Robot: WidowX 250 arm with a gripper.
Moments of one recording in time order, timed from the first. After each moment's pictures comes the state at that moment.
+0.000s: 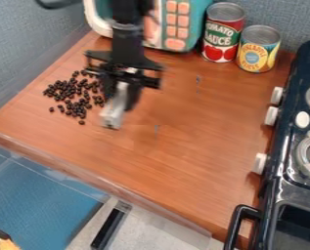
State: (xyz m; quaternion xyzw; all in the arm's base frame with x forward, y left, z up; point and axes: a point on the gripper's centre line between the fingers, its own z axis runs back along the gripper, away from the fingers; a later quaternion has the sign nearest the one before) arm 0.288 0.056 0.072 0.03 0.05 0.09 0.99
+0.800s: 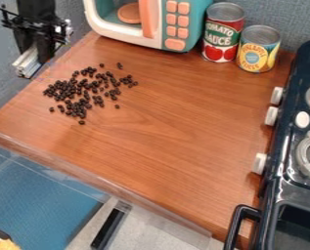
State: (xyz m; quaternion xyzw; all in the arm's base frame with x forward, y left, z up) arm 0.310 0.196 0.083 0.07 0.00 0.05 1.00
